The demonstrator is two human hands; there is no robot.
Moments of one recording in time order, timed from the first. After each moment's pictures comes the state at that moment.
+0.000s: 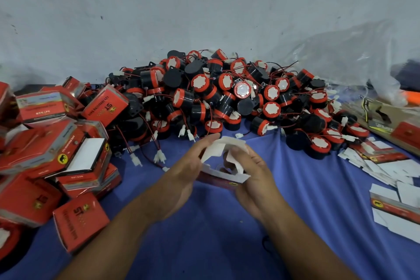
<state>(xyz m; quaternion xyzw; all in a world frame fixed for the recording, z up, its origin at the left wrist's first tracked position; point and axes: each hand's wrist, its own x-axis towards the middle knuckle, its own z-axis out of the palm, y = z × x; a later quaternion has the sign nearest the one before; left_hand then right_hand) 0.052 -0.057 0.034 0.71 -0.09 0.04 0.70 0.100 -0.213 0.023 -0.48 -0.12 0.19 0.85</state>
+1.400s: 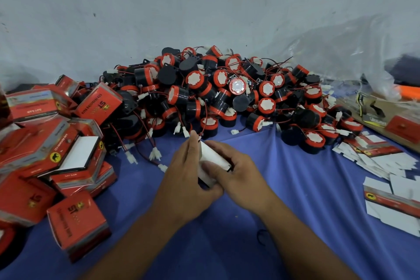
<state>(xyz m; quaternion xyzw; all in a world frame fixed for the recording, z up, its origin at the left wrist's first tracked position) 0.037 -0.074 0.013 0.92 -0.03 0.22 0.31 0.094 -0.220 0.024 -0.73 -0.33 0.05 0.59</state>
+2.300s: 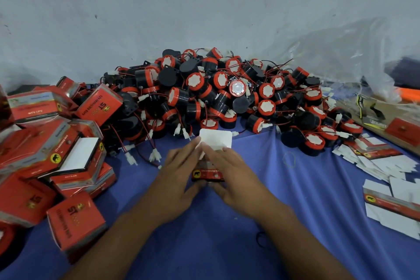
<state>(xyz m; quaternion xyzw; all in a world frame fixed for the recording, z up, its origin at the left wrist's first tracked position) 0.046 -0.039 -0.007 0.93 -0.15 0.23 0.24 0.111 -0.227 0.007 -0.84 -0.46 -0.08 0.28</state>
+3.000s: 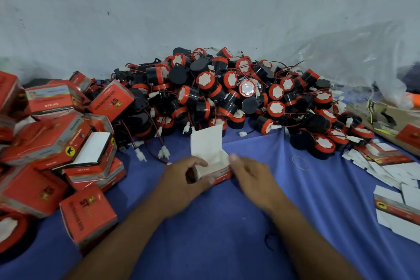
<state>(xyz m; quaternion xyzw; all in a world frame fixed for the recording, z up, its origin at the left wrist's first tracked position) 0.049 -0.033 -0.016 0.87 -0.02 0.16 0.46 0.118 -0.232 0.001 -0.88 -0.24 0.00 0.42</state>
